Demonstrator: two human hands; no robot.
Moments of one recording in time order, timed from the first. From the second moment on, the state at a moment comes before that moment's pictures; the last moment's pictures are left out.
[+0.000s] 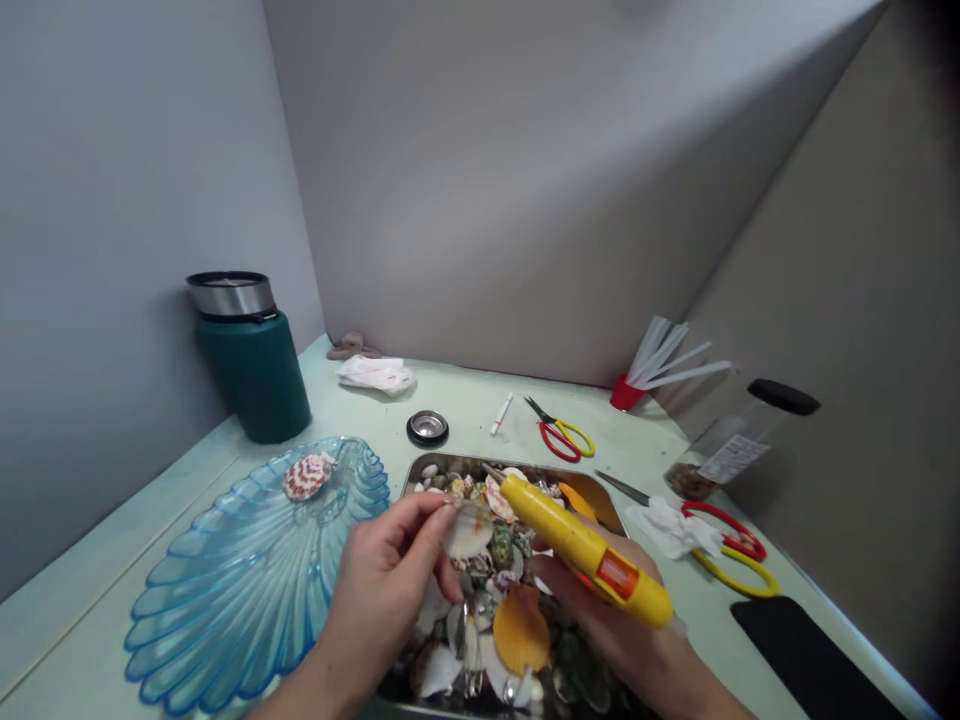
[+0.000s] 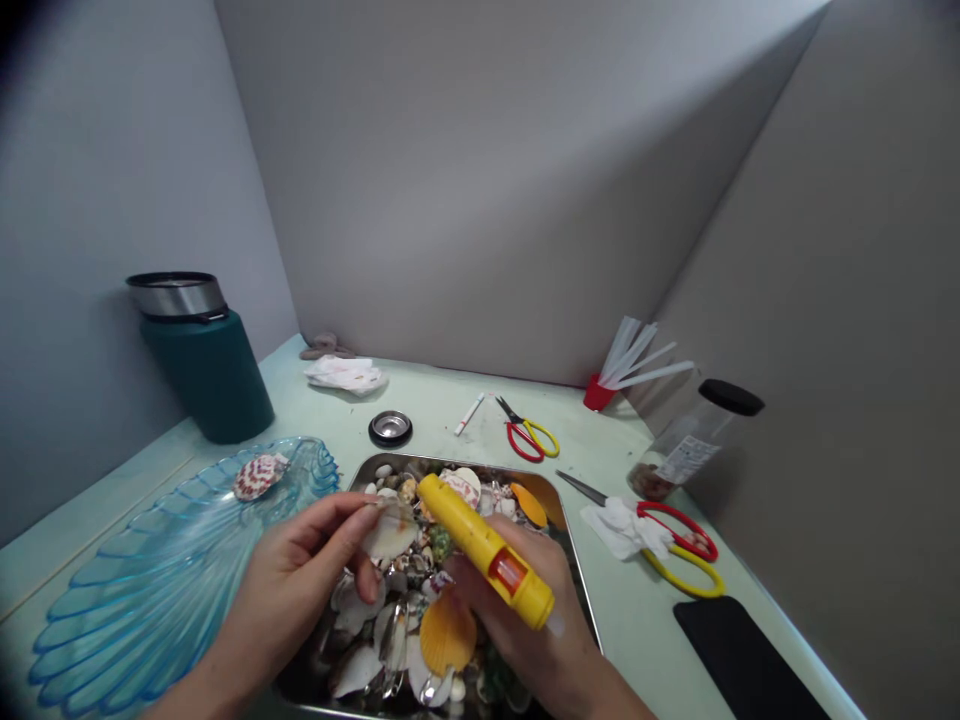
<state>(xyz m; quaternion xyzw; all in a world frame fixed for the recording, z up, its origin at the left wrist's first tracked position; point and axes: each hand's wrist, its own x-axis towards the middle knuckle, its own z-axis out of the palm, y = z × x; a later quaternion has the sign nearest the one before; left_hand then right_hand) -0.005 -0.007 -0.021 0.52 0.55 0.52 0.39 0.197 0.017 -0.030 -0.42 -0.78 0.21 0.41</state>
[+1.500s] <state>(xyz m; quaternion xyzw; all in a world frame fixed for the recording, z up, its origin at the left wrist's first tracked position) 0.004 -0.016 -0.022 0.63 0.51 0.42 0.40 0.196 0.009 -0.026 -0.42 -0.77 0.25 0.42</state>
